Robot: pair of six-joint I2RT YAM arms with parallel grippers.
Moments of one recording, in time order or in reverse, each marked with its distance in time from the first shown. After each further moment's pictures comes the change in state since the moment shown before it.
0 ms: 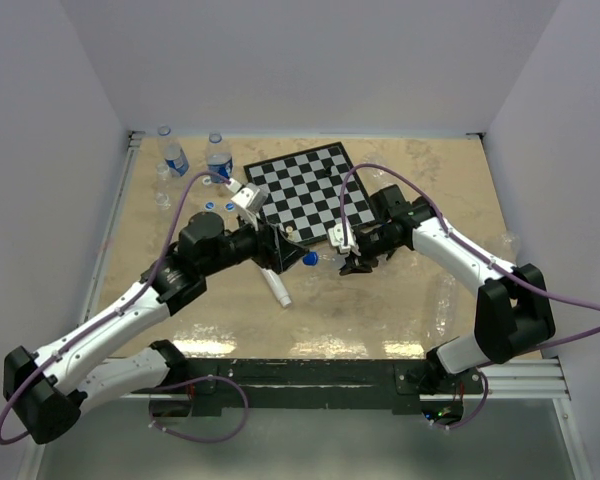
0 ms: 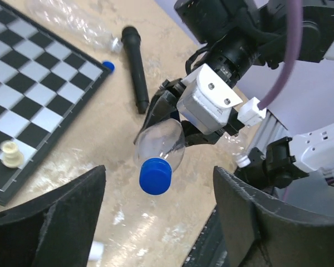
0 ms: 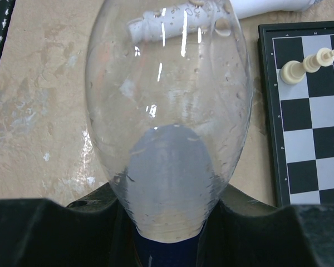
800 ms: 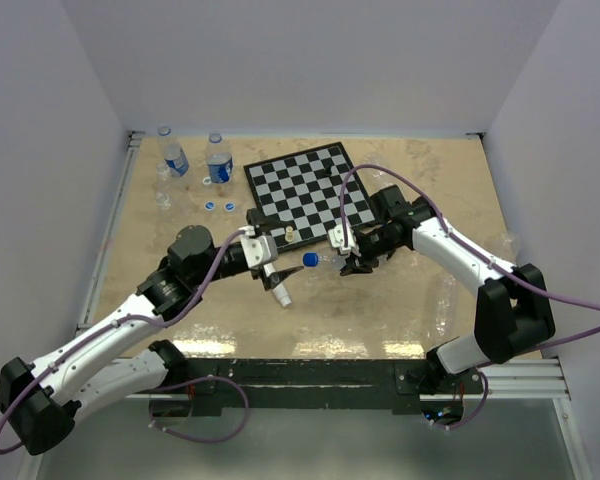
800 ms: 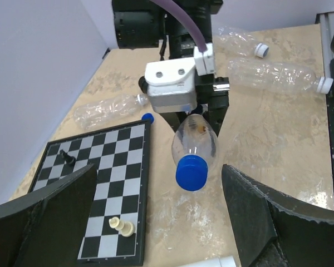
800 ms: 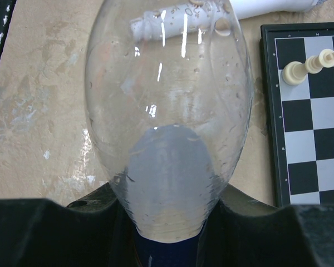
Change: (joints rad) left arm 0.000 -0.108 -0.109 0.156 0.201 0.812; right arm 0.000 0.001 0.000 -0.013 0.001 -0.021
